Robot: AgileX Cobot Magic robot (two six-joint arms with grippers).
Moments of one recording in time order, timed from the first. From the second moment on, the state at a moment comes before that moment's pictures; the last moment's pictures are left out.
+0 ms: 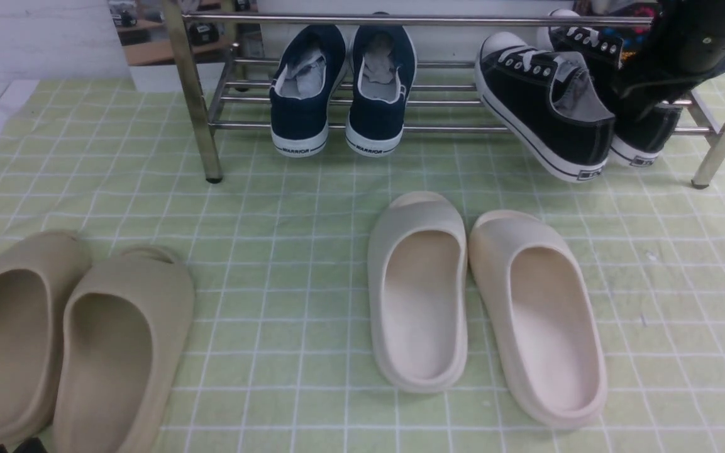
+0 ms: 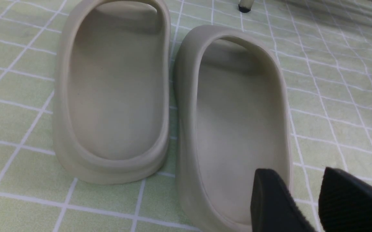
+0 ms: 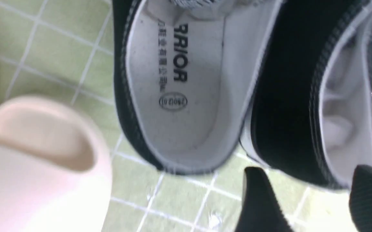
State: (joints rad) right arm 0.10 2.09 -2.15 -0.04 1.24 -0.27; left arm -0.02 -0.01 0.03 -0.07 0.38 -0.21
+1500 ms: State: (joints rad) right arm 0.18 2.00 -1.65 0.34 0.69 -0.35; left arm -0.02 -0.01 0.03 -0.07 0.38 -0.21
